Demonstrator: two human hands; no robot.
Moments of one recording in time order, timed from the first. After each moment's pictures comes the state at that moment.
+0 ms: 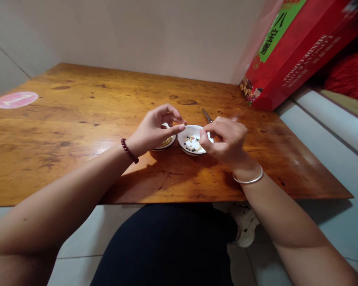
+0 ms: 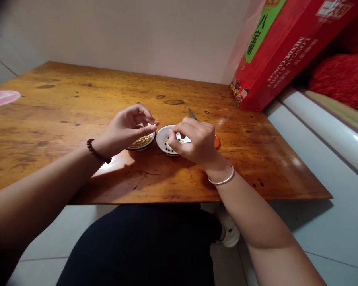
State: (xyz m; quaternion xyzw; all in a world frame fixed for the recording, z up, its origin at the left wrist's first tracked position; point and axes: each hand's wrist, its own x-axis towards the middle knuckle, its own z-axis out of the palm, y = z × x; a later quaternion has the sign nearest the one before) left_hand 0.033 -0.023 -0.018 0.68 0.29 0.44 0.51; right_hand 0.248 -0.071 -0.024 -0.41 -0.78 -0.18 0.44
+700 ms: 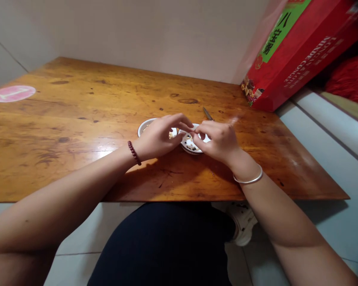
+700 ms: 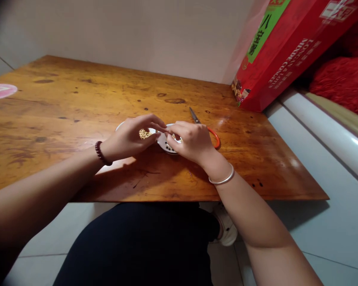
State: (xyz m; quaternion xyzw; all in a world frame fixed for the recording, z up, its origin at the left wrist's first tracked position) left_hand 0.035 -0.037 -0.019 0.85 0.29 0.35 0.27; right_hand 0.246 -0.064 -0.033 -0.45 -0.83 -0.11 0.32
